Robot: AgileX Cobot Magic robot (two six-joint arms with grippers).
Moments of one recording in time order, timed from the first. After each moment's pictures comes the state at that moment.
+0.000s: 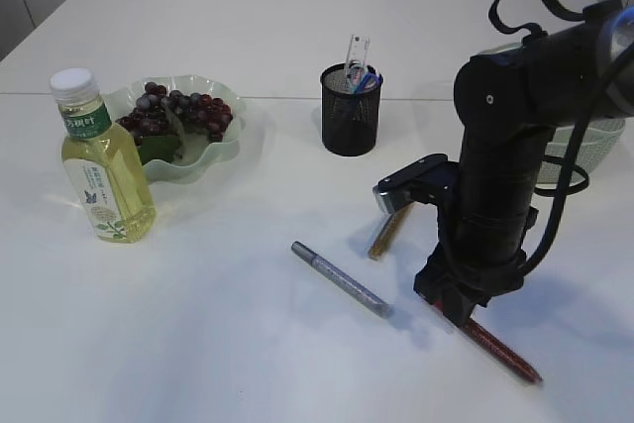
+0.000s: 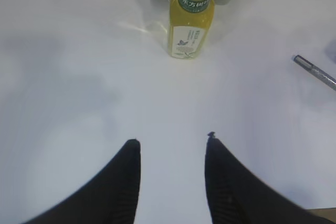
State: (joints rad) left arm -0.22 0.98 -1.22 0.06 1.26 -0.20; right arm 0.42 1.94 -1.21 0.05 1.00 -0.28
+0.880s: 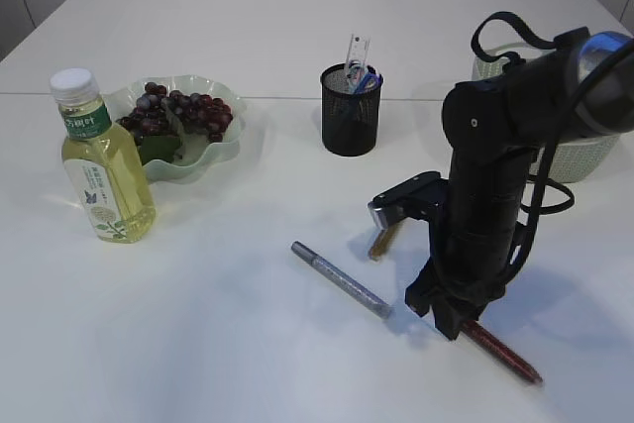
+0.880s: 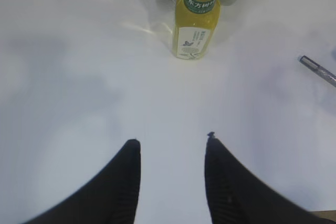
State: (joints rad) left arm -0.22 0.98 -1.22 0.07 1.26 -0.20; right arm 0.42 2.01 -1.21 0.06 0.96 -0.26
